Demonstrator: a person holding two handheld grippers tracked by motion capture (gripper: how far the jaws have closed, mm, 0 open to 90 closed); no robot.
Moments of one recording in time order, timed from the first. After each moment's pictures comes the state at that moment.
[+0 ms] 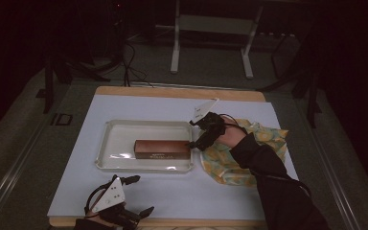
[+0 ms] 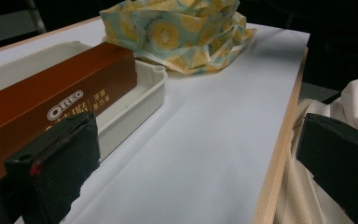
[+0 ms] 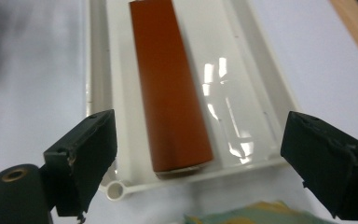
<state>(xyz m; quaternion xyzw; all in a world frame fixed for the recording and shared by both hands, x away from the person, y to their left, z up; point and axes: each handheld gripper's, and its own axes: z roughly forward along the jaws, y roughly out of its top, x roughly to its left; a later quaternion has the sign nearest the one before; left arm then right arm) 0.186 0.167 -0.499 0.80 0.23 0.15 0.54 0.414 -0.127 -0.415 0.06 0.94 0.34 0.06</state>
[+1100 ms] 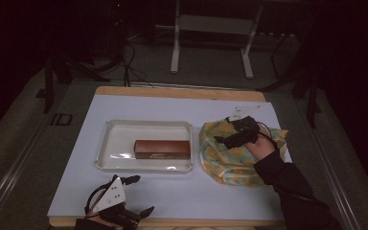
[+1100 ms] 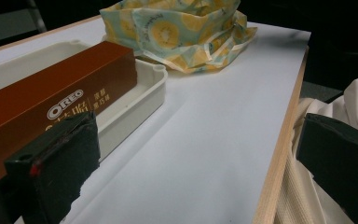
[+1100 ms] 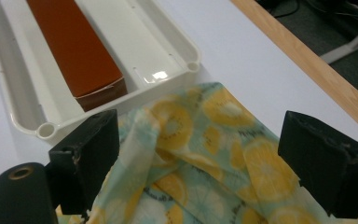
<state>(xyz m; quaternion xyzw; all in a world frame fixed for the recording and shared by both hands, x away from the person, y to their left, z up) 0.186 0.167 -0.499 0.80 0.23 0.16 0.54 0.398 -0.224 -0.420 0.22 0.89 0.37 0.17</state>
